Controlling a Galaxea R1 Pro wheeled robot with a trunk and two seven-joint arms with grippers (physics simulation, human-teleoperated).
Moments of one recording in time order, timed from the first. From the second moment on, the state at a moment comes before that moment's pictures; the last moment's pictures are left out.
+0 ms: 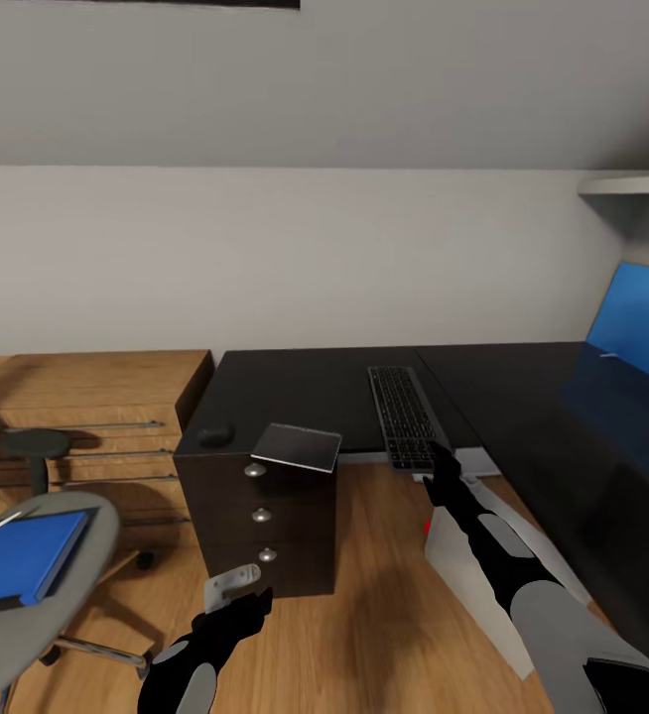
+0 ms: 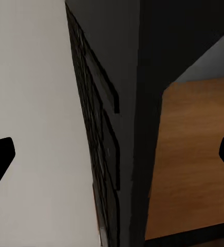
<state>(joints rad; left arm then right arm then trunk) -0.06 -0.11 -0.18 -1.45 0.45 0.52 0.36 -0.77 -0.04 -0.12 -0.45 -1.46 0.24 0.30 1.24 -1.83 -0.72</state>
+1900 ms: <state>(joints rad) -0.06 -0.10 -0.18 -1.45 0.45 0.52 0.36 -0.77 -0.04 -0.12 -0.47 -1.46 0.26 0.31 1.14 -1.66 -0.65</state>
